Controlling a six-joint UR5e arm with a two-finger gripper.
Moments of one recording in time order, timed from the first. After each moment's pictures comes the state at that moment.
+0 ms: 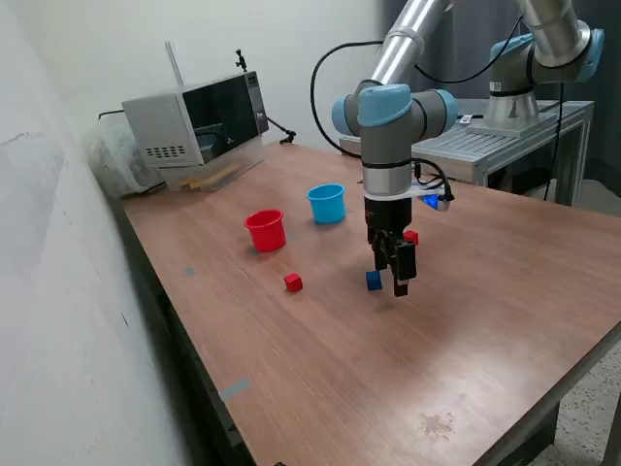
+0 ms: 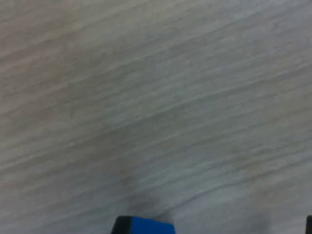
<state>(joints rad) 0.17 -0.65 1.25 -2.29 -1.57 3.68</state>
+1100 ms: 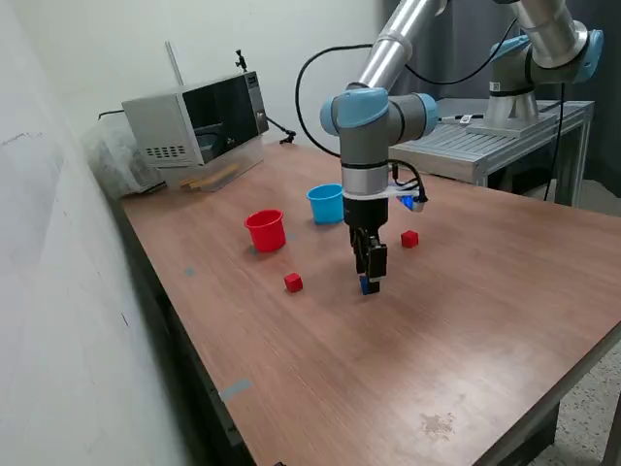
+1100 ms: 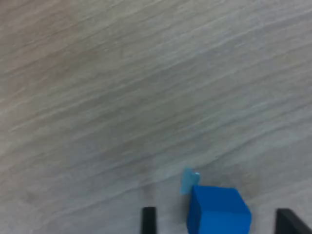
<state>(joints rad) 0.13 -0.64 1.24 -2.30 -1.59 3.68</state>
